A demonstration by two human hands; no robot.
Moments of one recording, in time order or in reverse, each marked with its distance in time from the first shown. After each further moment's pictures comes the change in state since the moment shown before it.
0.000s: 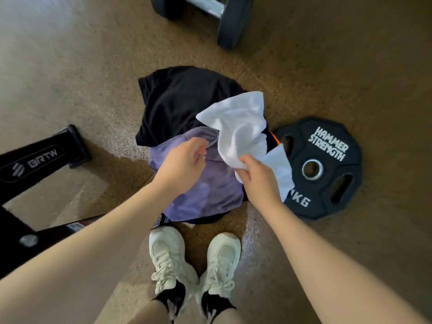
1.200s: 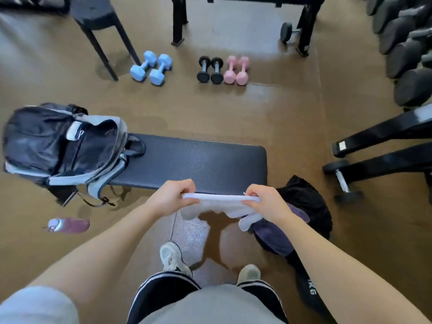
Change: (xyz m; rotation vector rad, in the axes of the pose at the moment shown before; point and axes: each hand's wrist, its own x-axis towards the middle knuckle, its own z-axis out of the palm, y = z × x) left_hand -0.670 -0.027 -0.243 -0.264 0.570 -0.303; right_hand -0.406 -0.443 -0.080 -0.580 -0.627 -0.845
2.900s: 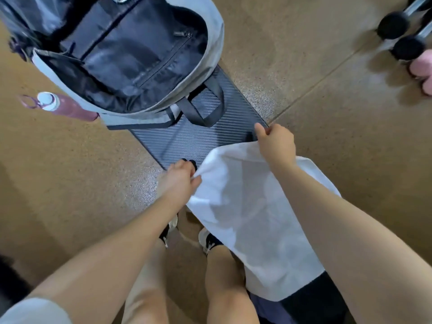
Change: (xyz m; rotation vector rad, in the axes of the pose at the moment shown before) left_hand 0.170 -0.329 0.052 -0.237 0.290 -0.960; right_hand 0.504 -0.131 0.200 -0.331 -0.167 0.086
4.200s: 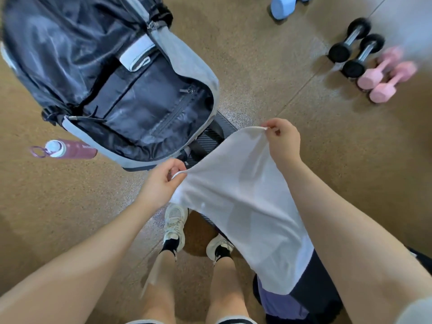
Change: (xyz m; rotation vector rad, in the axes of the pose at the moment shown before) left_hand 0.005 -0.033 -0.135 -0.603 -0.002 0.190; right_hand -0.018 -0.061 -0.074 0.374 0.238 -0.153
